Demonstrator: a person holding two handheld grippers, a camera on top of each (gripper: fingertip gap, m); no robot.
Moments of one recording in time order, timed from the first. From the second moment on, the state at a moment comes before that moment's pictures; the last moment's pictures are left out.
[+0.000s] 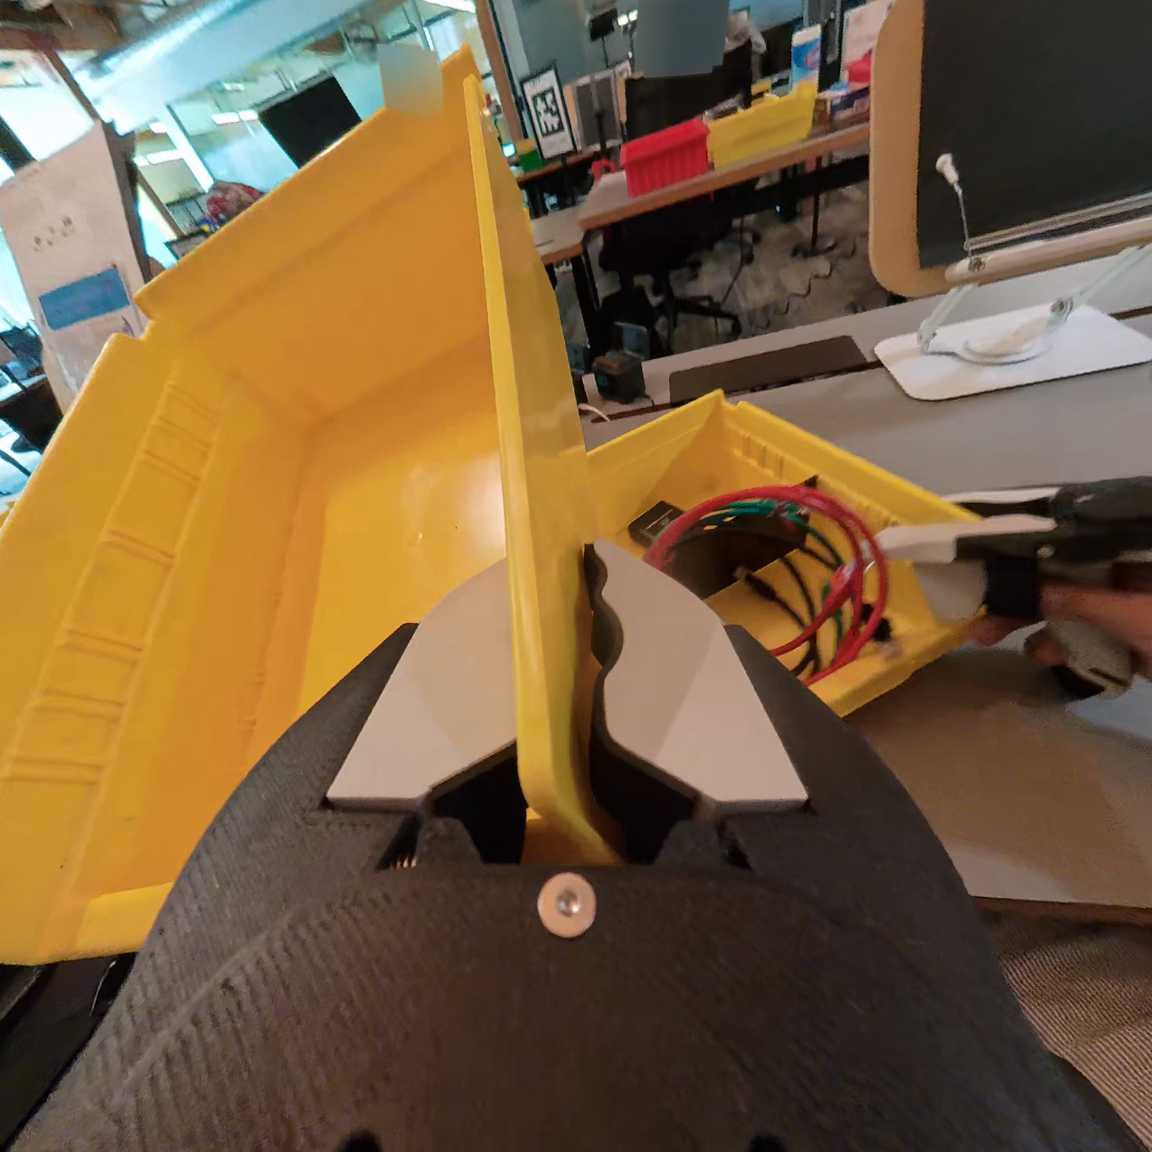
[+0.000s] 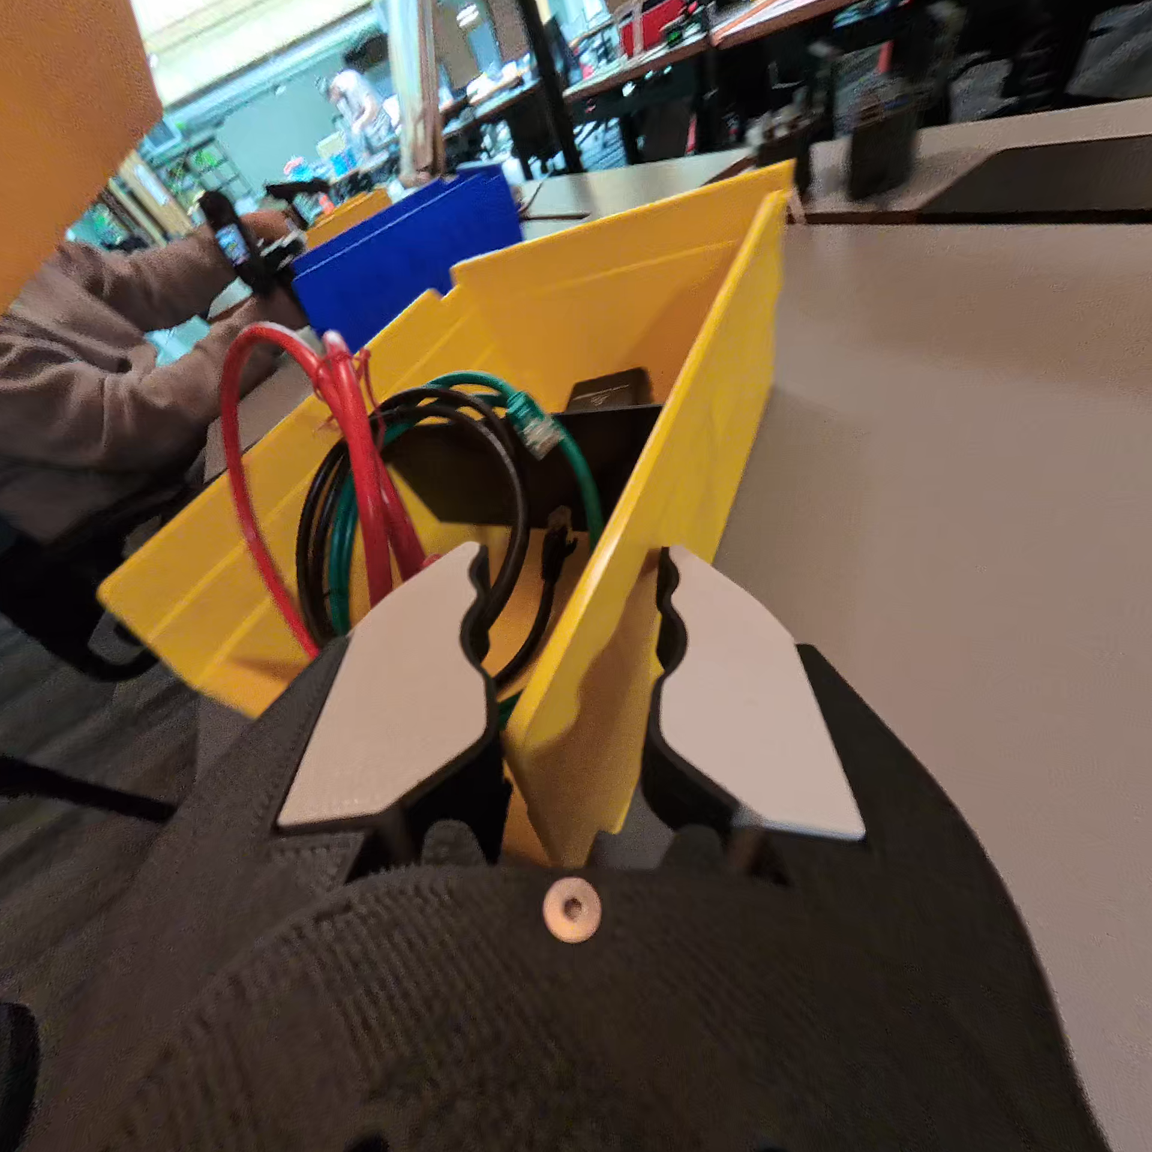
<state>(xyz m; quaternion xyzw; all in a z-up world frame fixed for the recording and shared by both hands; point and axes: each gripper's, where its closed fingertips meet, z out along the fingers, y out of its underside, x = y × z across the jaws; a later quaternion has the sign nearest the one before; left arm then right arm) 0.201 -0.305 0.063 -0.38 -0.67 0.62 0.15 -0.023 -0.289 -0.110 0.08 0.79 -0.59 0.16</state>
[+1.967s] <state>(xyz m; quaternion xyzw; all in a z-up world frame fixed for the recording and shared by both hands) -0.262 0.213 -0.144 -0.79 -0.33 0.21 0.46 -0.275 0.219 -0.089 0.29 0.75 -0.55 -0.21</state>
